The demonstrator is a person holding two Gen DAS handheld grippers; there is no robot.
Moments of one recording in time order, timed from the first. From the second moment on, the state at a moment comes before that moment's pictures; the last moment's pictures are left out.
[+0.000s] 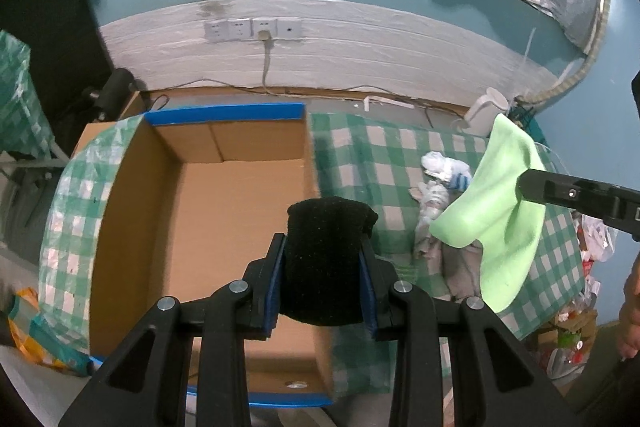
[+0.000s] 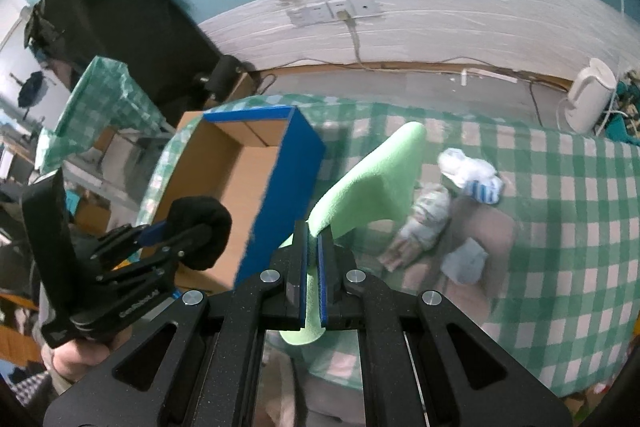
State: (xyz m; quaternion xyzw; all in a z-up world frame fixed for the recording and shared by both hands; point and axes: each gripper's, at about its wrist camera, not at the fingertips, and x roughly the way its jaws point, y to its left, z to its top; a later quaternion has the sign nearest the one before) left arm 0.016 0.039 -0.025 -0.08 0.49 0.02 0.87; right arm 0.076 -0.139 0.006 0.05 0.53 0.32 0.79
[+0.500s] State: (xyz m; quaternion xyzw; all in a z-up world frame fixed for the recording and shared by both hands) left arm 0.001 0.102 -0.038 -0.12 0.50 0.06 0.86; right arm 0.070 -0.063 -0.001 0.02 0.54 0.36 0.76
